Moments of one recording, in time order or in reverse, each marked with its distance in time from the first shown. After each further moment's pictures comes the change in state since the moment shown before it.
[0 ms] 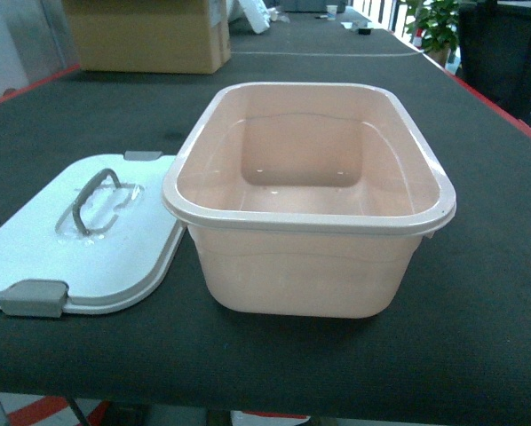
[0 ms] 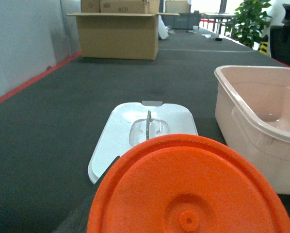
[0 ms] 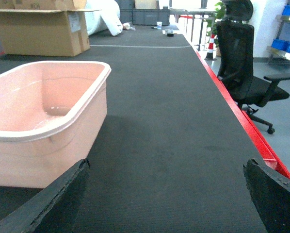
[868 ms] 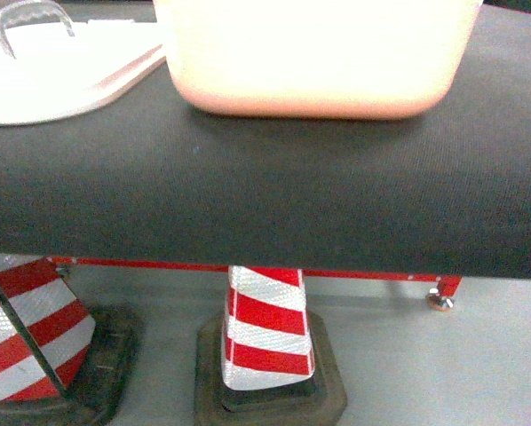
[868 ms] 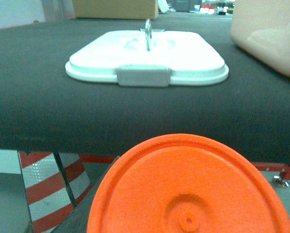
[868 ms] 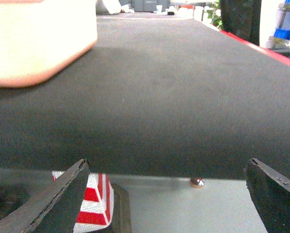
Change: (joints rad) left arm 0.000 0.000 0.000 -0.012 0.001 0.000; right arm 0.000 0.000 0.000 -0.009 0.000 -0.001
